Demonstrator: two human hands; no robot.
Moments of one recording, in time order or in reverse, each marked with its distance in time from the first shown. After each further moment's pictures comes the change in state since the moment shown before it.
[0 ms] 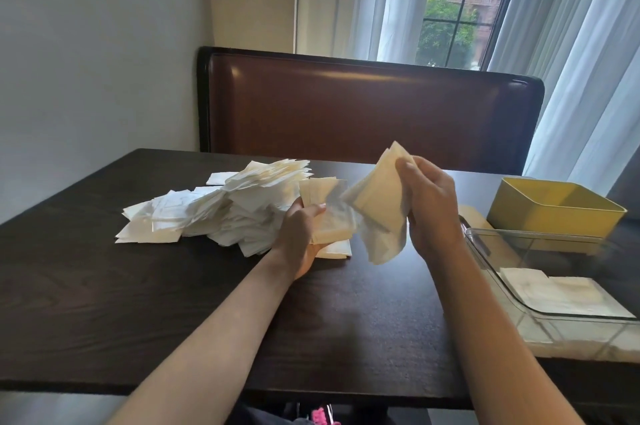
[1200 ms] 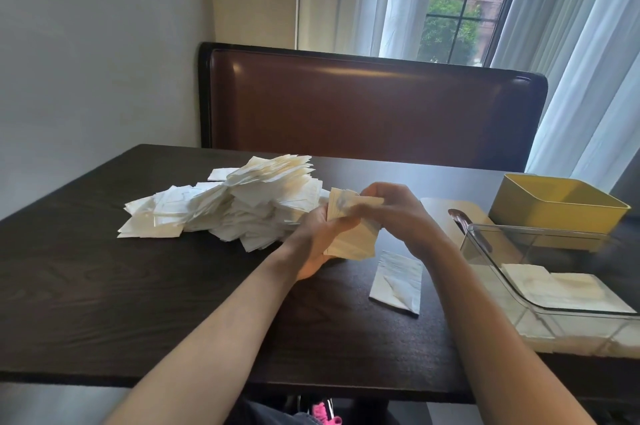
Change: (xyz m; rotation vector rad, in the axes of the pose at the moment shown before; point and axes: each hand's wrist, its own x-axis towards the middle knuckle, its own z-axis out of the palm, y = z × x) left_hand -0.007 -0.008 0.005 0.270 -0.307 -0.028; right_hand 0.013 0.035 0.004 -0.425 -0.382 0.168
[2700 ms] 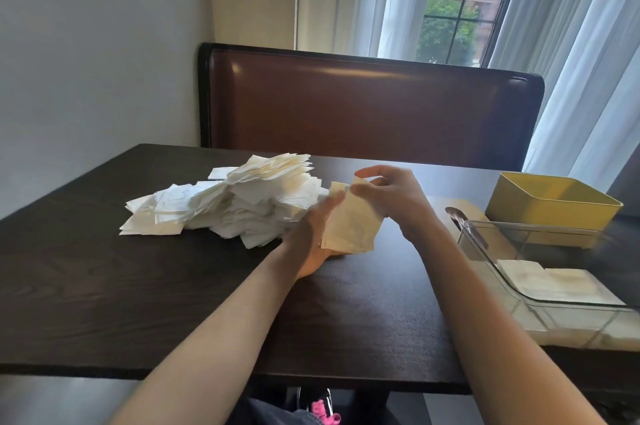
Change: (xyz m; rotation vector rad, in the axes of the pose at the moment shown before) left_hand -0.007 0.005 0.006 -0.137 0.029 -0.021; right_hand 0.001 -0.022 0.000 0.087 0.135 0.014
